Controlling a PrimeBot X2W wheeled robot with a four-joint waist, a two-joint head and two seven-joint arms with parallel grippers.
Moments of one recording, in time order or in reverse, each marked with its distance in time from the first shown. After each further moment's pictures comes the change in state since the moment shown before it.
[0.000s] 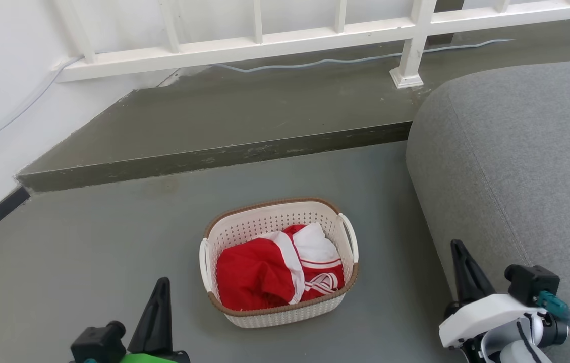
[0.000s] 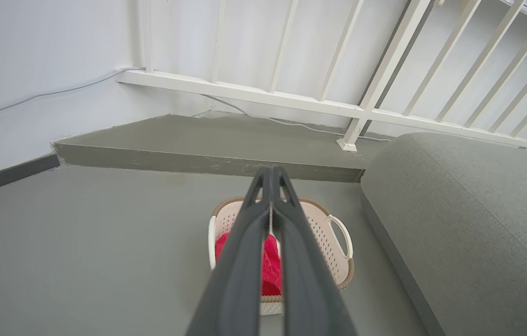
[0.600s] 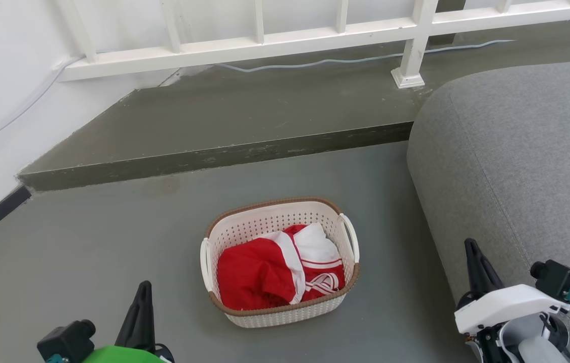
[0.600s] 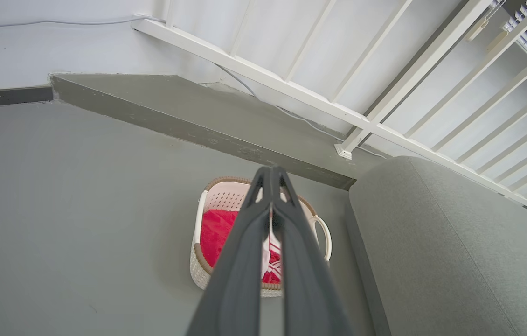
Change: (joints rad) left arm -0.003 -0.004 0.064 0.018 -0.224 -0.025 0.053; right arm -0.002 0.015 -0.067 -0.005 0.236 0.027 0.058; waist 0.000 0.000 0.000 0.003
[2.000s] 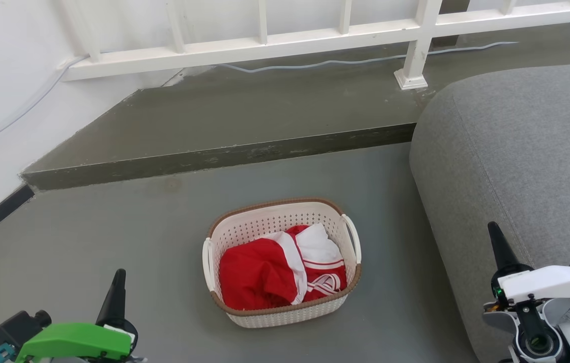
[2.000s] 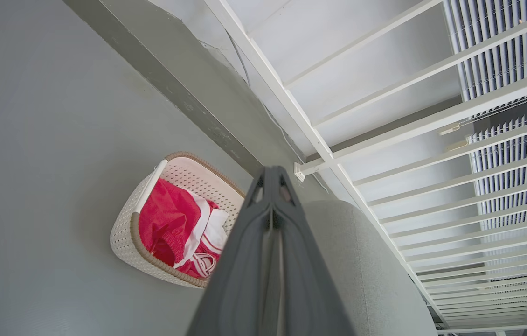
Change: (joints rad) left arm -0.092 0.004 0.121 0.109 -0.519 -0.084 0.119; right arm -0.053 0.009 -0.143 0.021 0.521 0.095 0.128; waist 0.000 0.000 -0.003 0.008
